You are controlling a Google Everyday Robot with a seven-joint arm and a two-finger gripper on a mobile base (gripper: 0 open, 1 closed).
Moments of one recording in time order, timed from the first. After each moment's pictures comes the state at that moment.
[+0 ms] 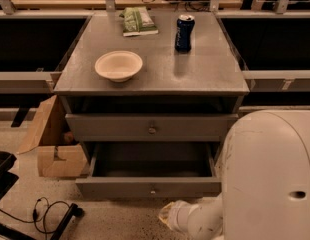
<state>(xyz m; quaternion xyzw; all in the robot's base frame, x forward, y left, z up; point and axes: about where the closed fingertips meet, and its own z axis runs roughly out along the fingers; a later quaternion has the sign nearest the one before) 0.447 -0.044 0.379 -0.53 0.78 0.08 0.31</state>
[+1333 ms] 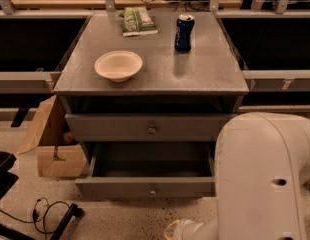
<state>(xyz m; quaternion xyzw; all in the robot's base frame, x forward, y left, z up) 0.389 -0.064 0.344 -0.52 0.80 0.08 0.28</state>
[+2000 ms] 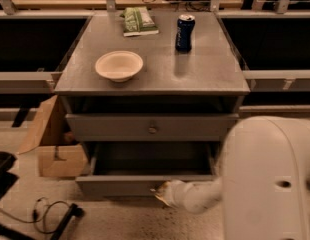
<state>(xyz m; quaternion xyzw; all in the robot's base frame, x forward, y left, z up) 0.537 -0.033 0.369 -0.55 0.76 0.07 0.35</state>
